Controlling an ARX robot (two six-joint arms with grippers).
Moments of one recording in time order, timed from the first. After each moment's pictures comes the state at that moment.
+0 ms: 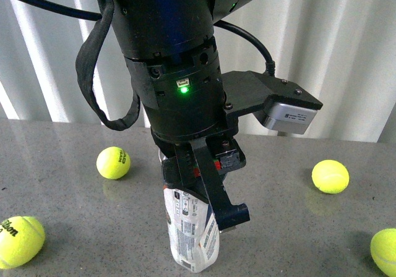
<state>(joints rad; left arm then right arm) -0.57 1.92 1.59 -0.91 0.08 0.76 0.00 0.00 0.00 0.00 0.00 0.00</state>
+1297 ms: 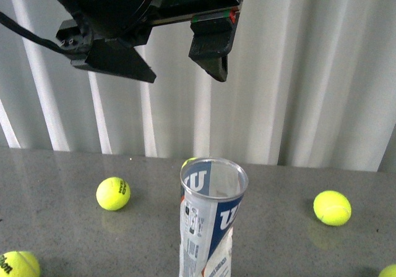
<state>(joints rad) -0.43 1.61 1.42 -0.44 0.11 -0.06 0.00 0.00 0.00 0.00 0.00 0.00</state>
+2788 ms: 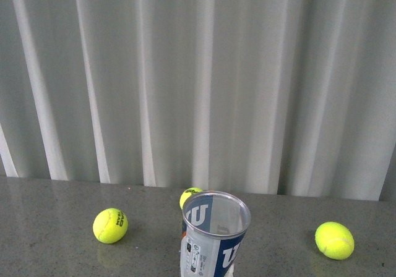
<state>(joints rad) 0.00 0.58 0.04 0.53 0.00 -0.01 0.00 0.00 0.00 0.00 0.00 0.00</state>
